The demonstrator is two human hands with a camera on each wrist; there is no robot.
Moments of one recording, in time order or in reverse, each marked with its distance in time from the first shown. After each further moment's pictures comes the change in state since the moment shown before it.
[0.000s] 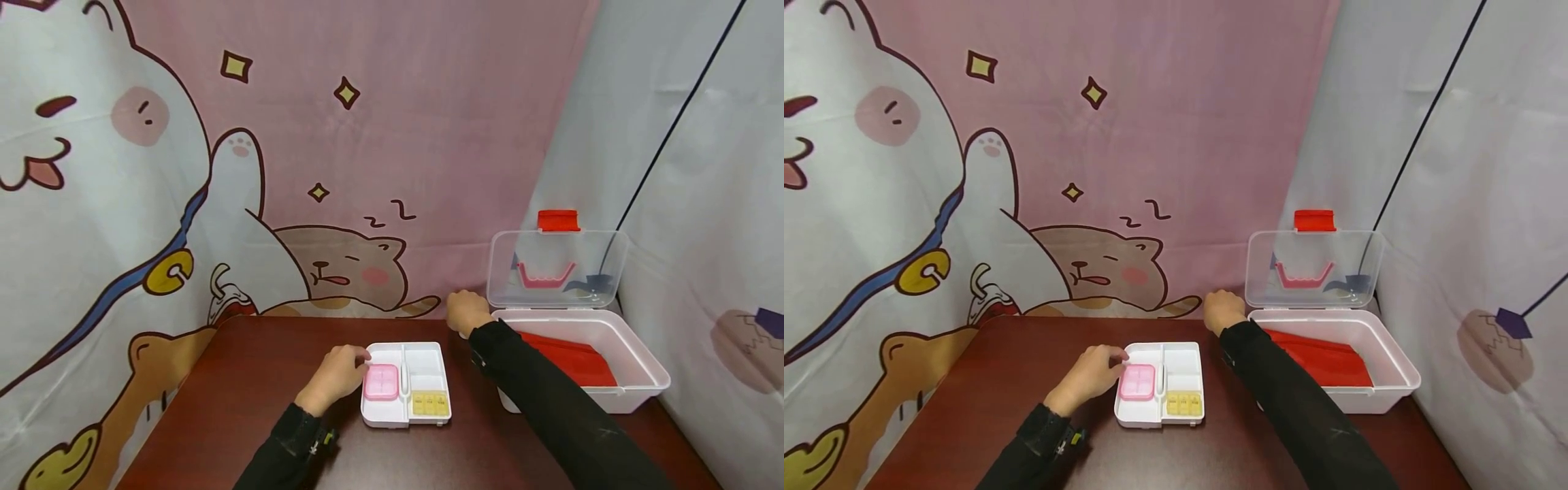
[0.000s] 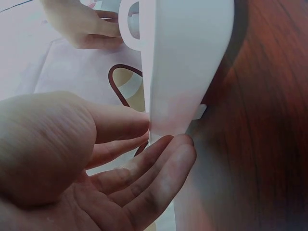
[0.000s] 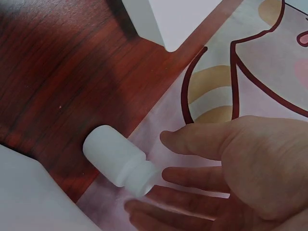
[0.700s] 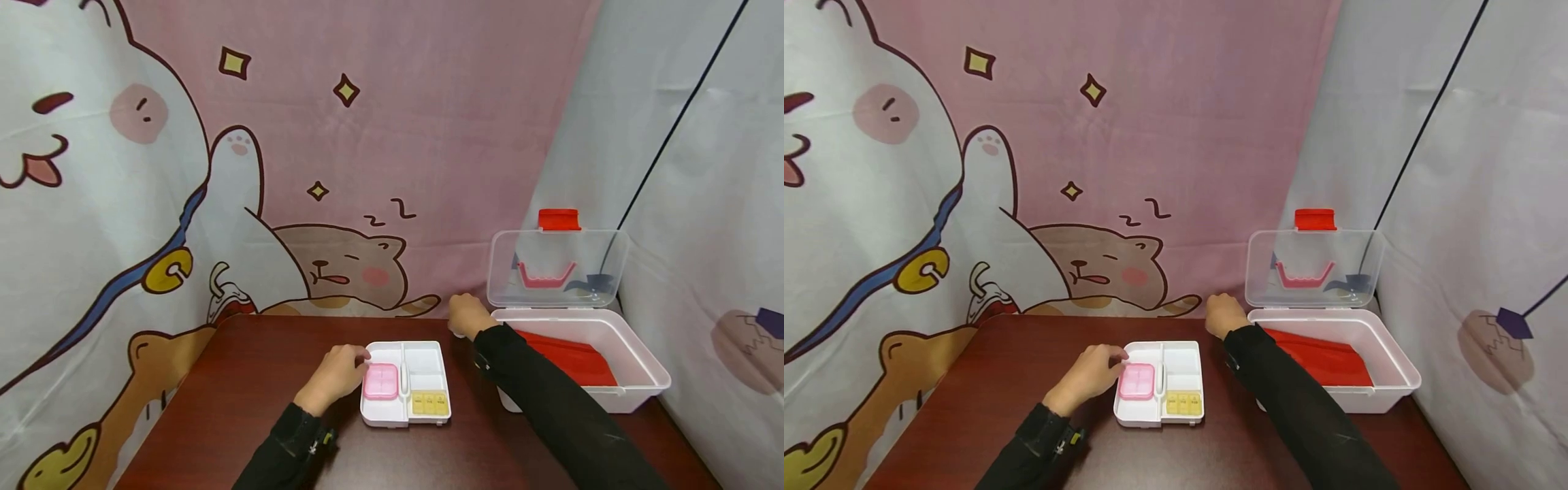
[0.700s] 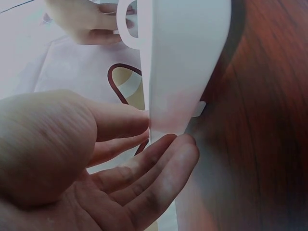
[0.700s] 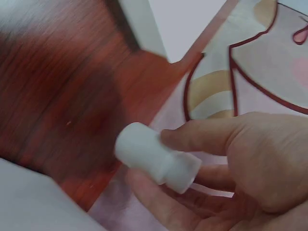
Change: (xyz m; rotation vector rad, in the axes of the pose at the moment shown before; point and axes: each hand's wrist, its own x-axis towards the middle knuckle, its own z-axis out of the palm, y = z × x) left_hand 0.001 -0.002 0.003 0.027 0.016 0.026; right_hand -0.002 0.008 0.011 0.094 -0.039 -0.052
